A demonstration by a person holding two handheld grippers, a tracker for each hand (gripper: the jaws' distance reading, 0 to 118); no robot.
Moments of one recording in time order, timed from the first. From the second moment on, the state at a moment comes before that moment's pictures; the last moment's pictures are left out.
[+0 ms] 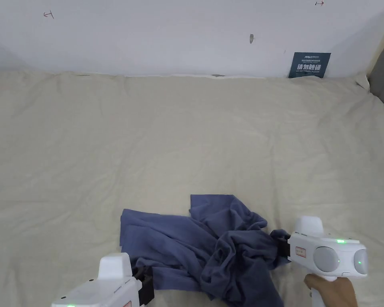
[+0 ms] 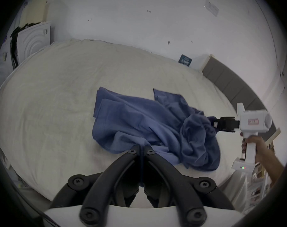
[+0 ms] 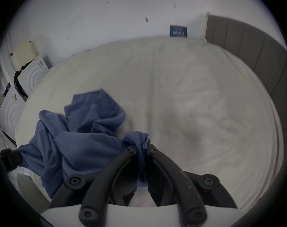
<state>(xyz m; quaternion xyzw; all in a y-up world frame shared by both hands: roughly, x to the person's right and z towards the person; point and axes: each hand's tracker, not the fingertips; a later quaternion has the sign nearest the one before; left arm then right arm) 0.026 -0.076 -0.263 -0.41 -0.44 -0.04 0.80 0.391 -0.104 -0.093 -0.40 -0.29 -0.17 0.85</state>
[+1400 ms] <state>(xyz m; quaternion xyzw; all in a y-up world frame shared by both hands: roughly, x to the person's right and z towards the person) 0.139 0.222 -0.587 -0.14 -0.30 -0.01 0.94 0.494 0.219 -0.209 -0.14 -0.39 0.03 0.91</state>
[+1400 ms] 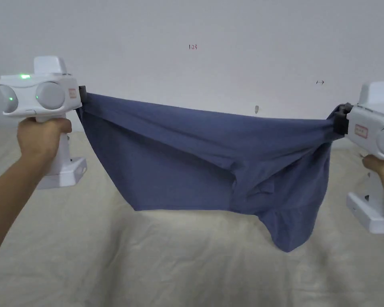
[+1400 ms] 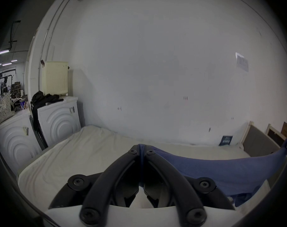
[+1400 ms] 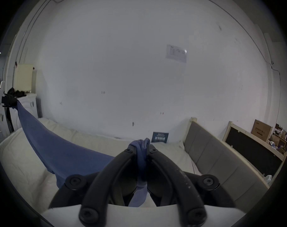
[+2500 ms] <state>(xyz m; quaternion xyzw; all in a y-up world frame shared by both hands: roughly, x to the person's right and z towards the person) -0.096 -0.127 -0.345 -0.45 -0.27 -0.18 0.84 0.331 -0.118 0.031 -0.41 -0.38 -0.19 0.81</state>
